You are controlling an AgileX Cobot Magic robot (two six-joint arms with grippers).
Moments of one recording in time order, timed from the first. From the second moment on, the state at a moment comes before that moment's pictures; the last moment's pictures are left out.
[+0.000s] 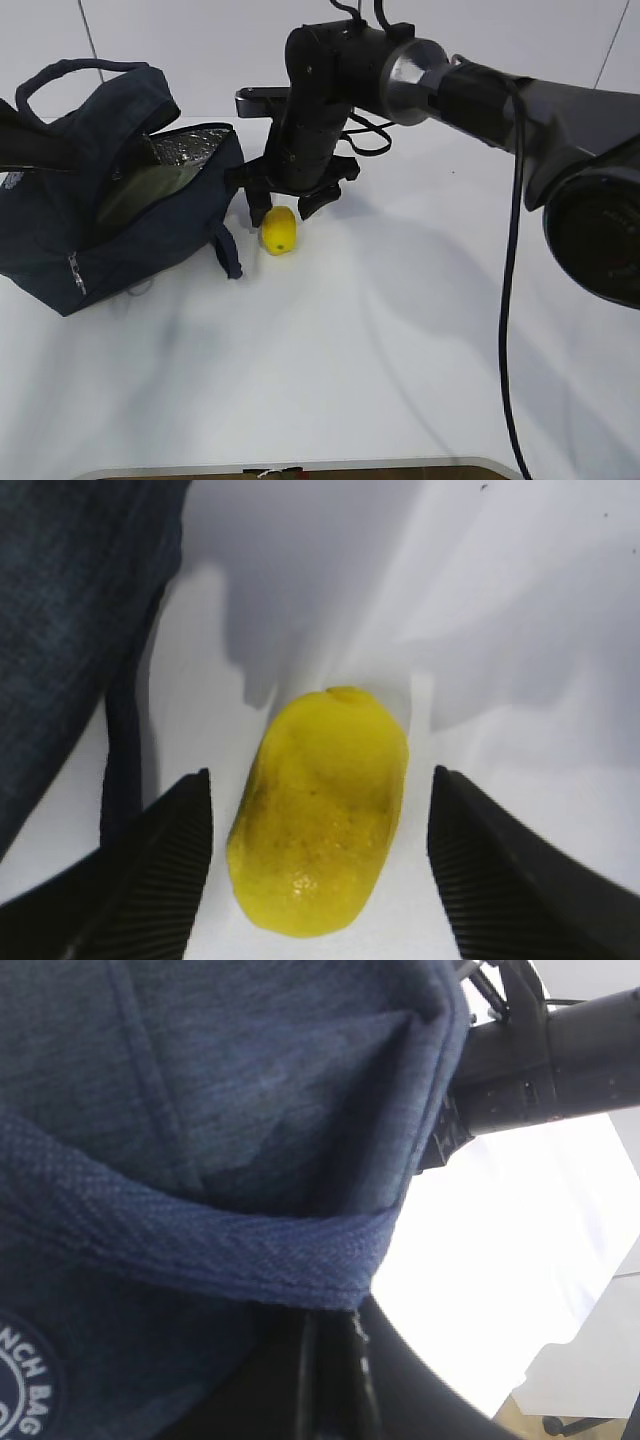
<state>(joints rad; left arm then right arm) 0.18 1.72 -1.15 -1.13 1.09 1.01 0.55 2.47 -2.28 0.08 1.07 0.17</state>
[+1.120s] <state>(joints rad) 0.18 1.72 -1.15 -1.13 1.08 1.01 0.56 2.50 -2.29 0.07 1.14 0.17</state>
